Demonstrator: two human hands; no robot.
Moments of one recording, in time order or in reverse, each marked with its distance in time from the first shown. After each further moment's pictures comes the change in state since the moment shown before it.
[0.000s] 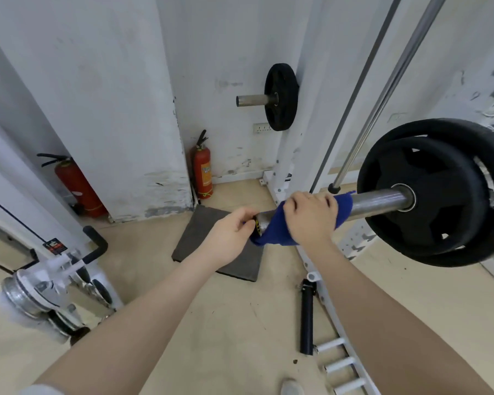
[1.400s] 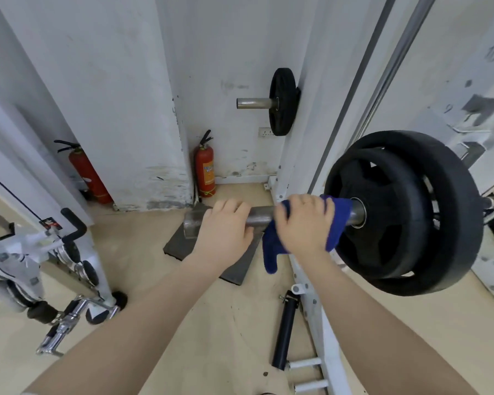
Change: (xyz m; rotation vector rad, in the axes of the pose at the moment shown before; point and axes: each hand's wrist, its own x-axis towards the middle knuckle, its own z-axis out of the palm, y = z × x) left_hand 0.018 0.087 0.110 0.822 0.261 0.083; right_hand 0.028 0.127 0.002 0.049 0.050 -0.110
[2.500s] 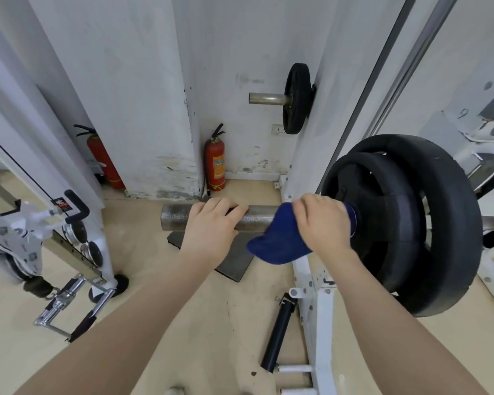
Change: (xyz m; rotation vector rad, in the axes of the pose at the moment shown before) left_hand 0.005 0.017 0.025 0.272 0.186 0.031; right_hand 0.034 0.070 -0.005 0.013 0.000 -0.307
